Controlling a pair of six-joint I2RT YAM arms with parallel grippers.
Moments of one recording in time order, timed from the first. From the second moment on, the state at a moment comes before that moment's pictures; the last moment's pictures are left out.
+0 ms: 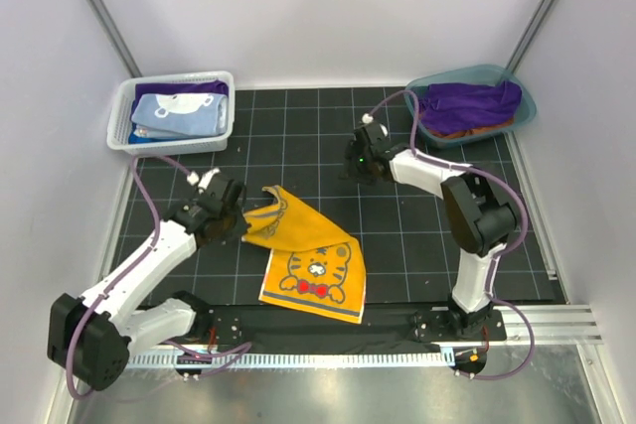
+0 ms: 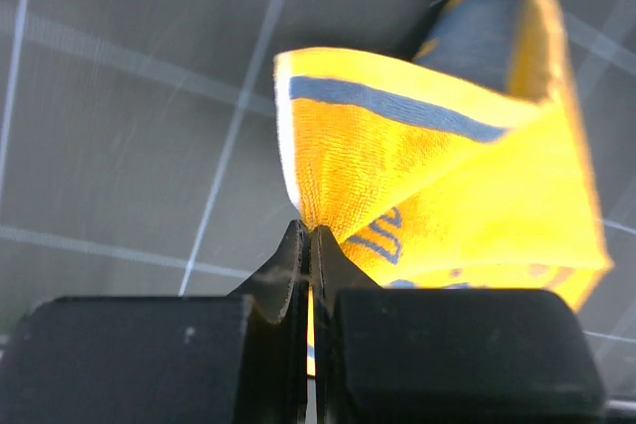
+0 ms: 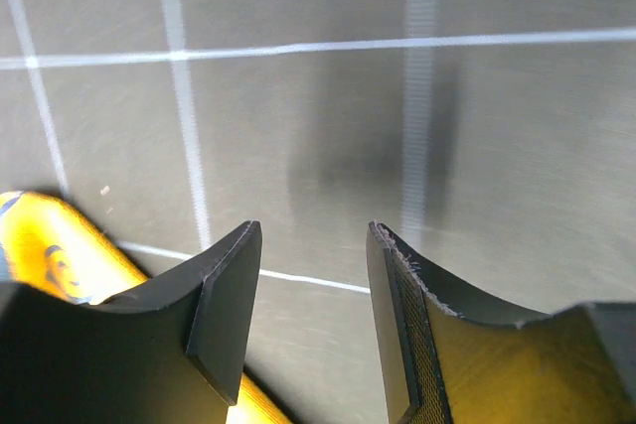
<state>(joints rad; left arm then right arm) -0.48 1.06 0.80 -0.79 -0.21 -0.86 0.49 1.88 1.21 -0.23 0.01 0.64</state>
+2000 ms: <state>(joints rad) -0.37 1.89 1.24 -0.60 0.05 -0.73 0.70 2.05 1.50 -0.54 0.55 0.44</state>
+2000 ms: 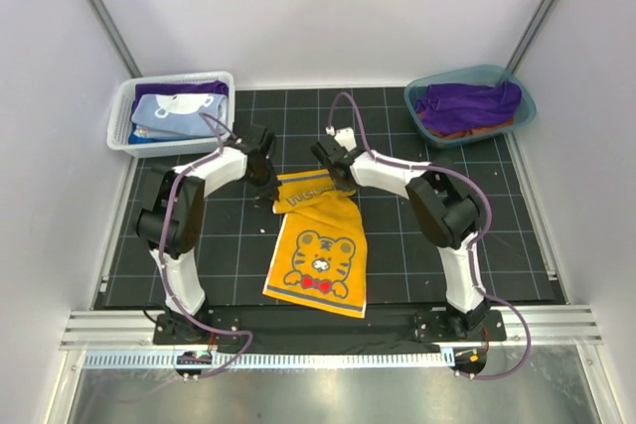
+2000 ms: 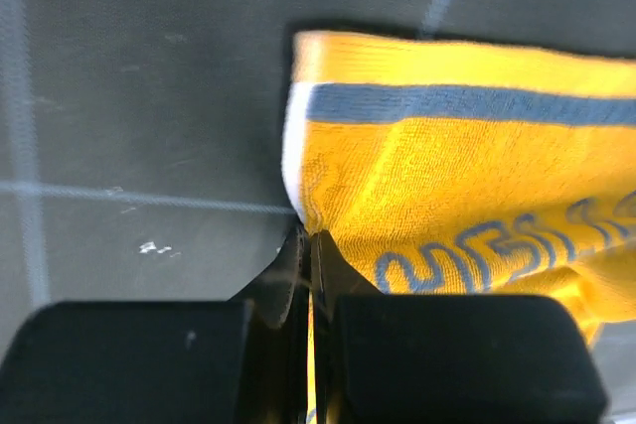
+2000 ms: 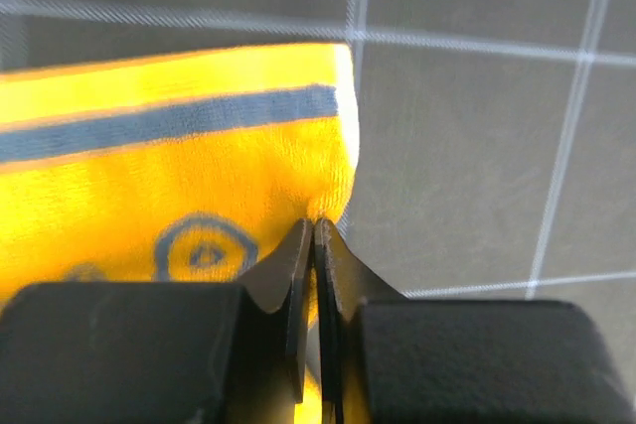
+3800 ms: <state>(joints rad) -0.36 1.98 1.38 -0.62 -0.05 -0.64 0.51 2.07 1.44 -0.34 0.21 0.38</state>
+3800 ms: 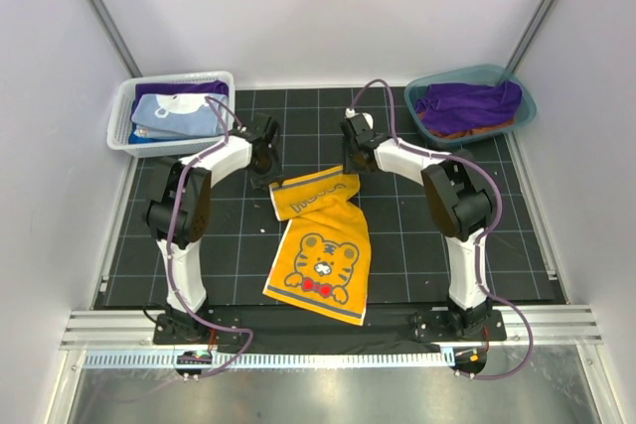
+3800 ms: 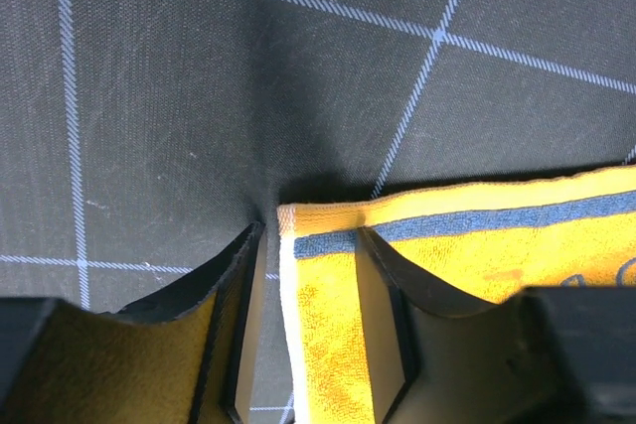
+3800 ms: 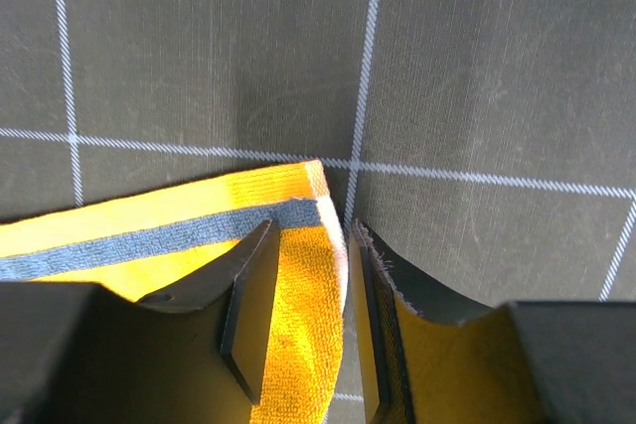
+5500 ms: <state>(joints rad) -0.36 2.04 1.66 -0.66 -0.08 -0.59 0.48 2.03 1.45 -0.34 0.15 0.35</state>
